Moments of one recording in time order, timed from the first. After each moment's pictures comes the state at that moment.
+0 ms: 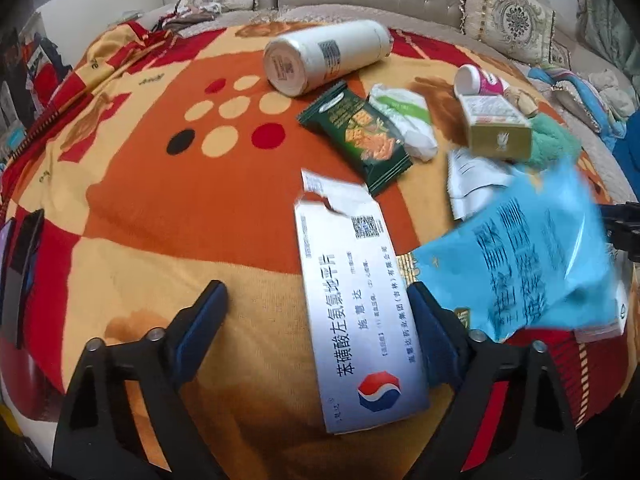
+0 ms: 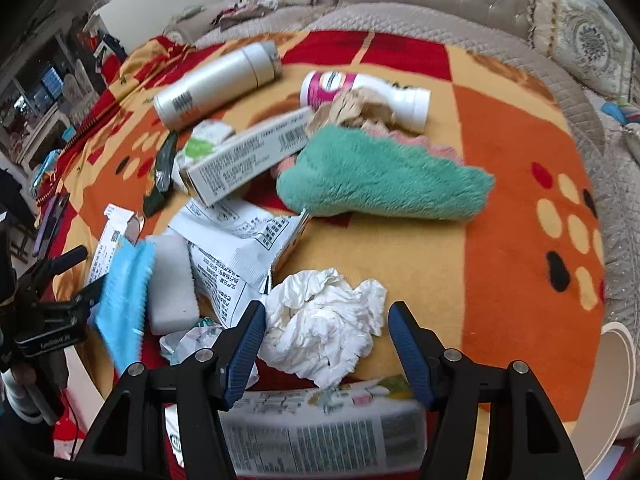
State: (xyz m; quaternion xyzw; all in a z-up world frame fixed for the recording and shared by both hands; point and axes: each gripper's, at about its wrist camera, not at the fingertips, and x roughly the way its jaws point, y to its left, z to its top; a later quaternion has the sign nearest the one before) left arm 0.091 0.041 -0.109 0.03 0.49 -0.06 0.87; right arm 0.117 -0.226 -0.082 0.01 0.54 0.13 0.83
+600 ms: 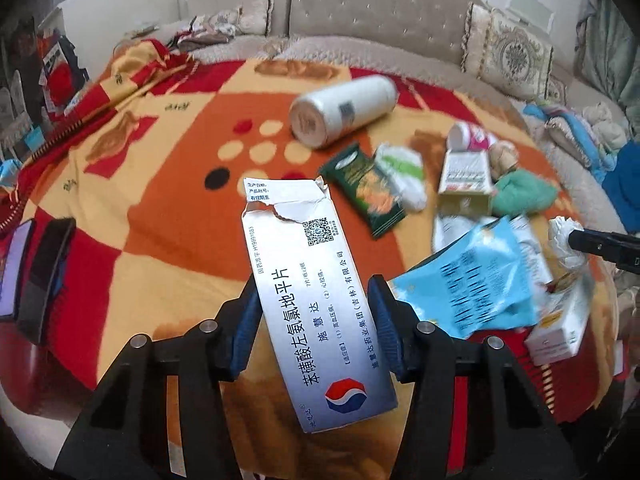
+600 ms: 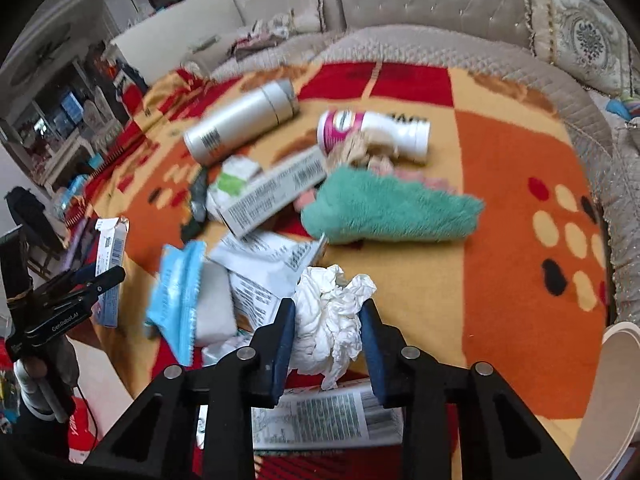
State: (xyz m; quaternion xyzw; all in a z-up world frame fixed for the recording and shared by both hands) left arm 0.070 0.061 -0.053 -0.01 0.44 -0.06 0.90; right arm 0.095 -0.242 -0.046 0.06 0.48 0.15 0.86
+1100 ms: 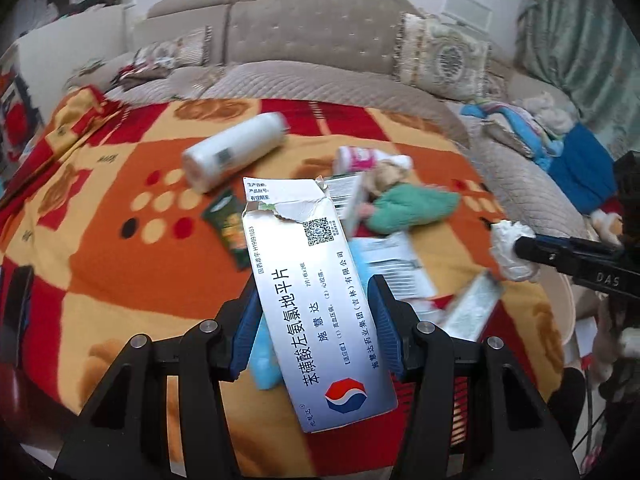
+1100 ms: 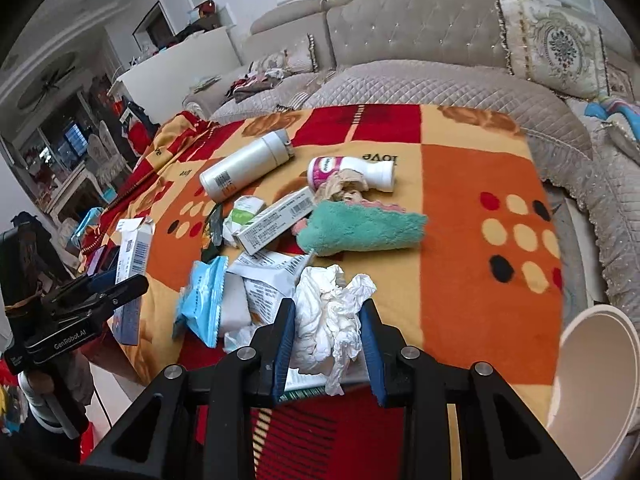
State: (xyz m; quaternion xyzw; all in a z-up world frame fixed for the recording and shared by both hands) left arm 0.043 -0.033 -0.010 0.01 0.40 -0.17 0.90; right arm 0.045 -0.272 -0.010 0.09 0.43 0.14 0.89
